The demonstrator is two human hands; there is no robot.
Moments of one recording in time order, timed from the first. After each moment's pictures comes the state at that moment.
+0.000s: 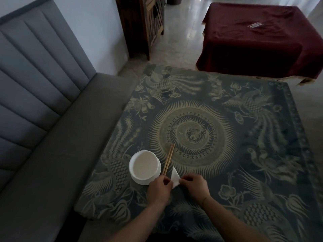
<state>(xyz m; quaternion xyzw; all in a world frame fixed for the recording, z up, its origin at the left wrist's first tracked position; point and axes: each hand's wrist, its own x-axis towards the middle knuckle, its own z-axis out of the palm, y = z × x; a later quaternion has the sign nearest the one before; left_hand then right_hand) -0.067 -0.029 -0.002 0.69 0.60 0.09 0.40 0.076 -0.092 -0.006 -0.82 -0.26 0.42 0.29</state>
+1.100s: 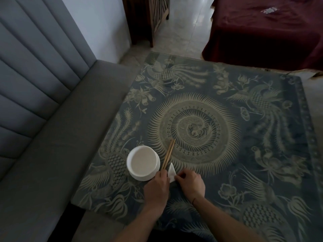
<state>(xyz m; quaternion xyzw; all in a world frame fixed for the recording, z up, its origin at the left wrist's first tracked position) -0.070 -0.038 -0.008 0.83 0.52 0.02 0.19 0.061 -0.076 -0.004 -0.87 -0.32 0.32 0.17</state>
